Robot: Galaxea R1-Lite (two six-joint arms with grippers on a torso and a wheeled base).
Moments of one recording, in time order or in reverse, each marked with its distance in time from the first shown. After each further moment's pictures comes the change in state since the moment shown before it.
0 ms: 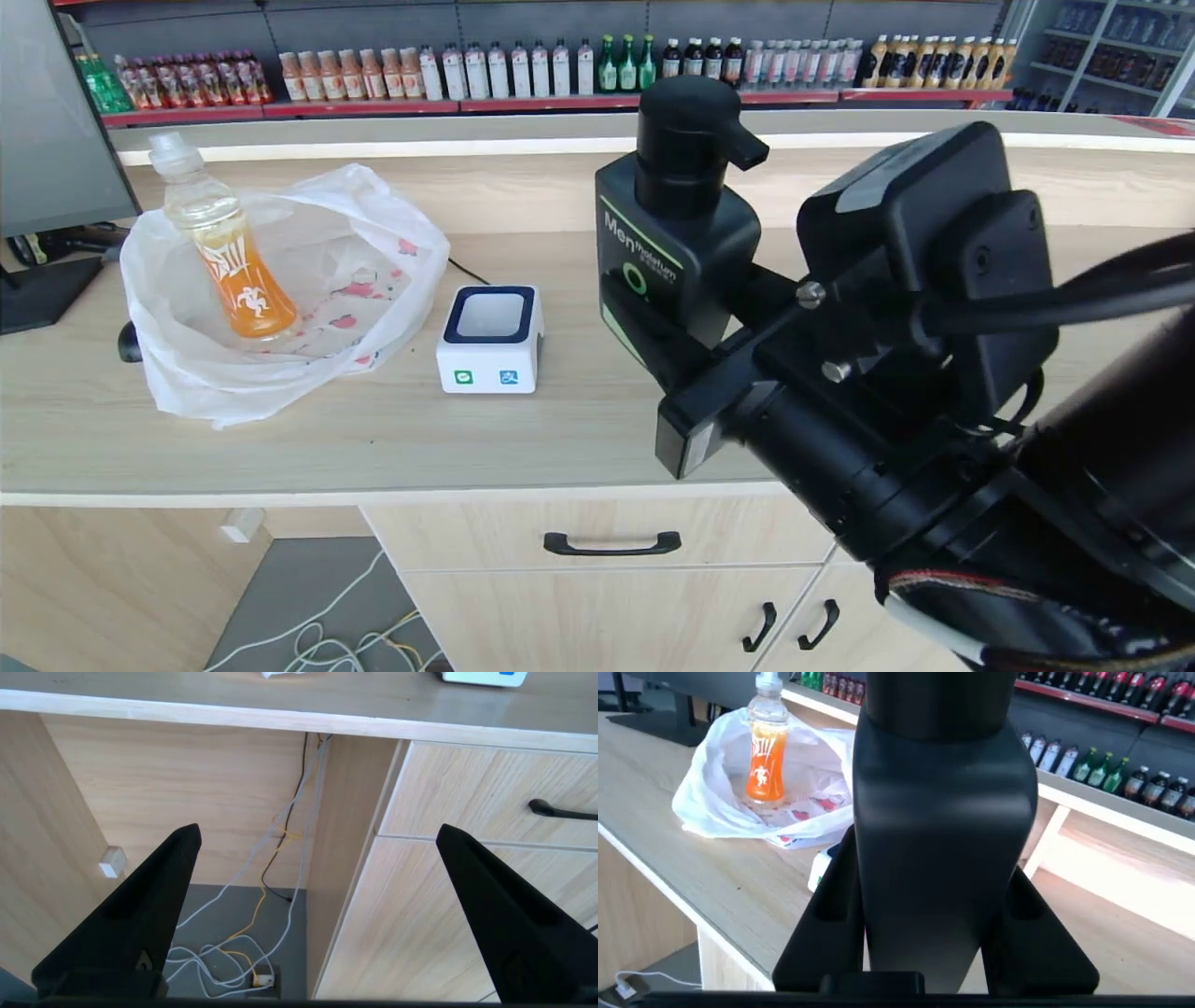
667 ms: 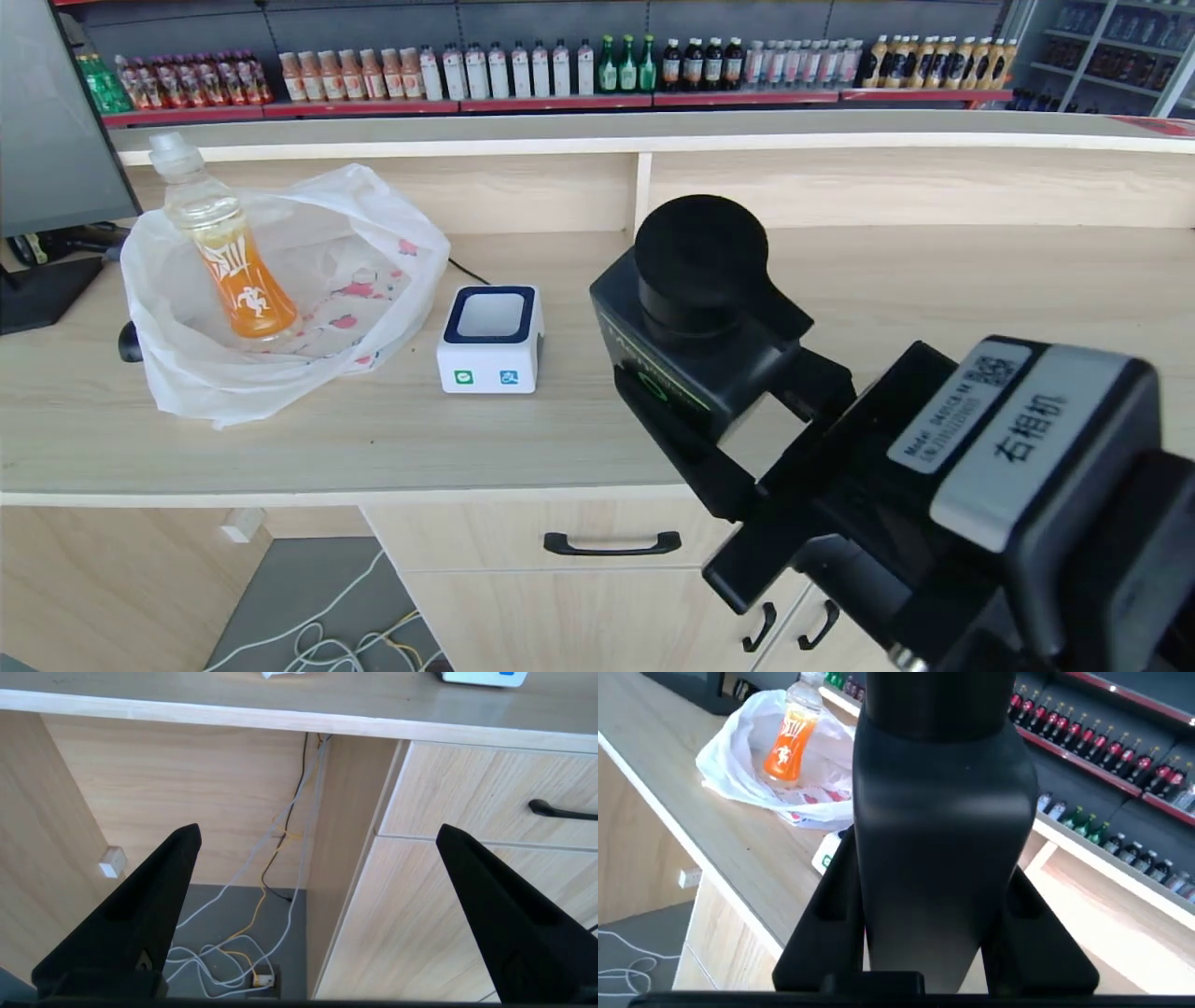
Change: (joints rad) left arm 0.000 0.000 0.000 0.000 0.000 0.000; right arm 0.070 -0.048 0.191 -0.153 0.050 -0.234
